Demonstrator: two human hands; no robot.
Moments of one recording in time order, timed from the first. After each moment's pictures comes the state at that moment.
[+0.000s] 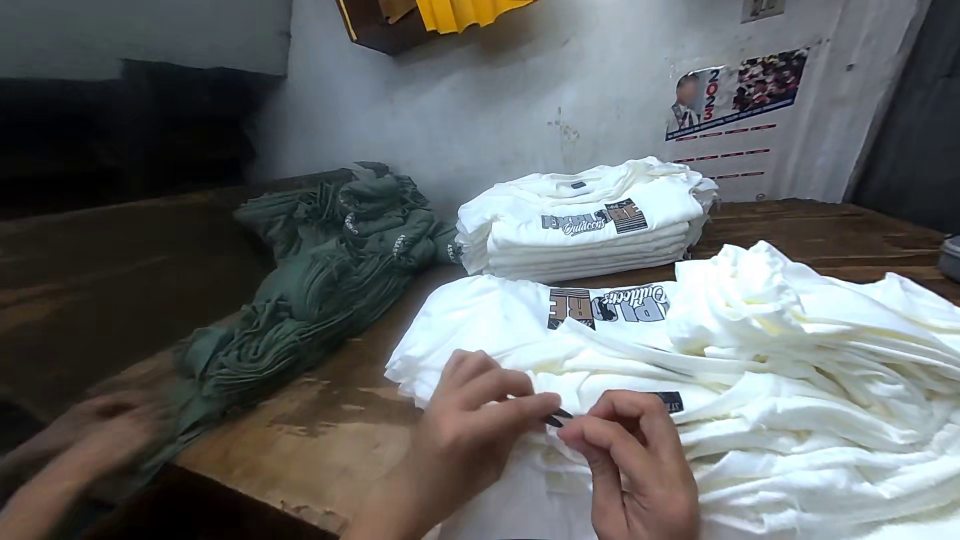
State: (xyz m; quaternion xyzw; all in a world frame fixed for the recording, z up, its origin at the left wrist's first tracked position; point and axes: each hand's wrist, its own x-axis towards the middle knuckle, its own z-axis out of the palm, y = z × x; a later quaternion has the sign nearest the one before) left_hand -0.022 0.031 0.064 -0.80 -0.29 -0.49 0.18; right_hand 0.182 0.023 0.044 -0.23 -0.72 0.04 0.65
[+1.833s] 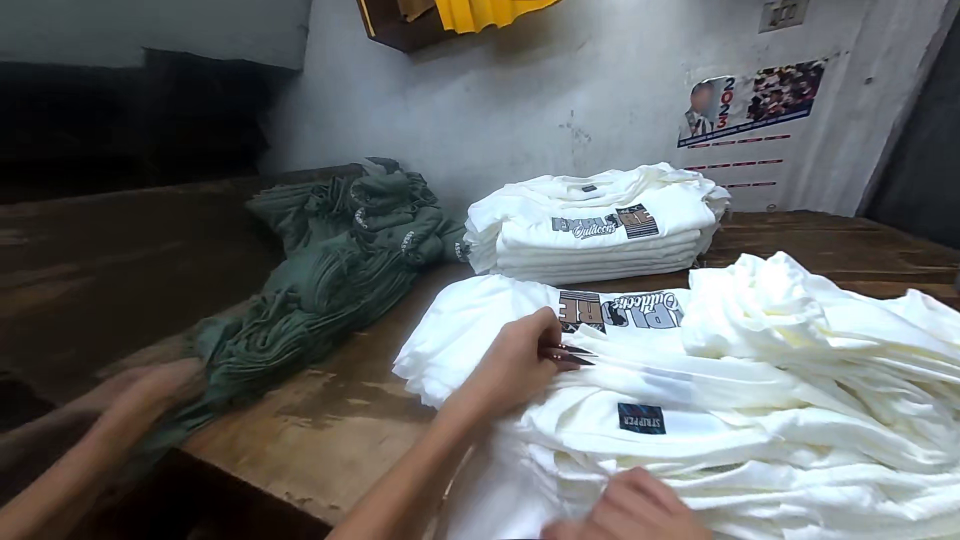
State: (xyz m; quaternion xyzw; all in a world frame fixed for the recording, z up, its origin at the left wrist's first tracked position) left_hand 0.002 0.092 0.096 -0.78 -0.48 -0.39 -0.10; right_hand 0.187 -0.024 0.053 -0.23 -0.83 -0.04 0.50
